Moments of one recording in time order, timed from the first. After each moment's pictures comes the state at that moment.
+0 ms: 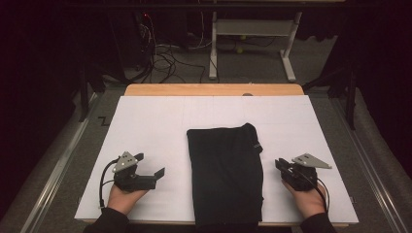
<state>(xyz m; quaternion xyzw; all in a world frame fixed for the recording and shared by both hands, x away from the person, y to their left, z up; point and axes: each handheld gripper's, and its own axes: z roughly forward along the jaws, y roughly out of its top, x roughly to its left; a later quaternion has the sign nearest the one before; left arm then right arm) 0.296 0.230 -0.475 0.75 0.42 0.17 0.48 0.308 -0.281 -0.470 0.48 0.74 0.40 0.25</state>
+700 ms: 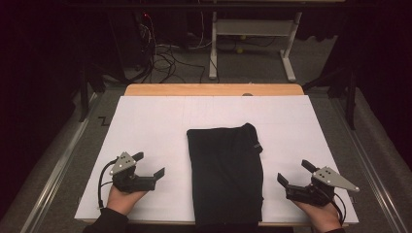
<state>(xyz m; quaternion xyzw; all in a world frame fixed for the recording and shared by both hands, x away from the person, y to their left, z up) 0.290 0.227 -0.467 0.75 0.41 0.18 0.49 0.268 -0.302 -0.461 0.43 0.70 0.50 0.28</state>
